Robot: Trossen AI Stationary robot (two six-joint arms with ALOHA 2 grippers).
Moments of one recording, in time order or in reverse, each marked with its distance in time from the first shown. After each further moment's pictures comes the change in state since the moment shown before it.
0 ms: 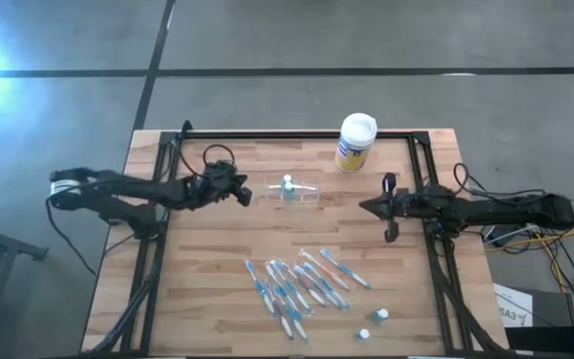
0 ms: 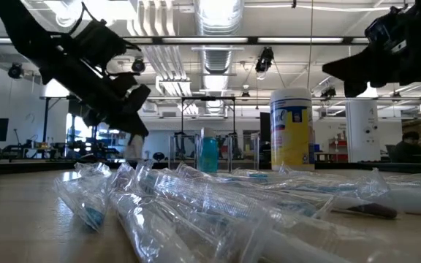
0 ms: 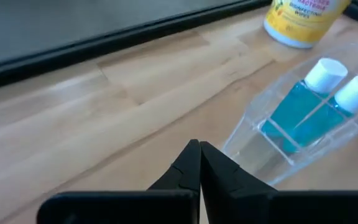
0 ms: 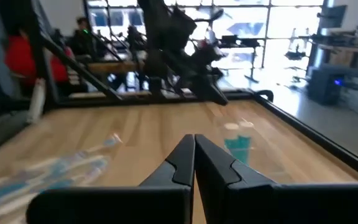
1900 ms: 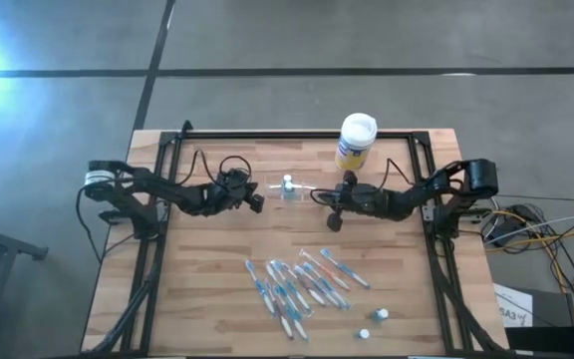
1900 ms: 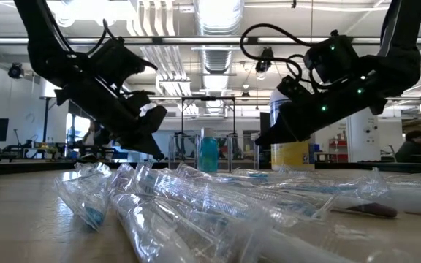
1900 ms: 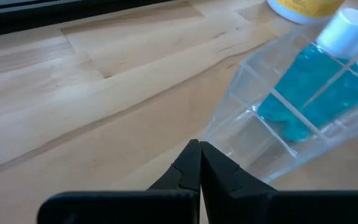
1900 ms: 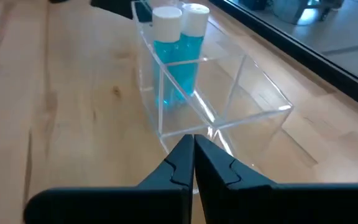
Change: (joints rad) left arm -0.066 0.286 0.046 0.190 -0.047 -0.086; right arm -0.041 1.138 0.383 0.341 0.285 0.011
